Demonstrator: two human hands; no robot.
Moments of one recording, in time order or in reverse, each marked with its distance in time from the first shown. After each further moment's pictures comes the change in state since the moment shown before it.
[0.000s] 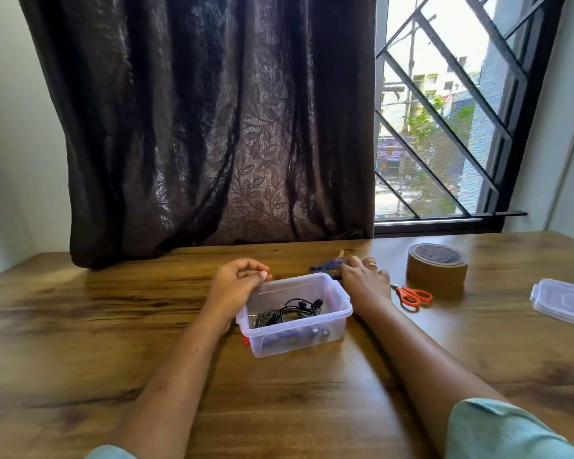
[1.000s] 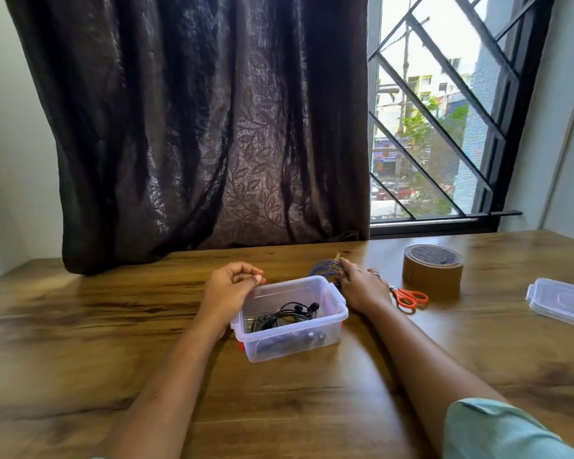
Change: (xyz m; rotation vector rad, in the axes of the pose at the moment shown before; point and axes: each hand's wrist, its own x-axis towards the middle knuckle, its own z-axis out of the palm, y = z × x) left_hand -0.001 0.001 0.000 0.069 0.023 0.024; right_hand 0.008 0.013 0.006 0.397 -0.101 0.169
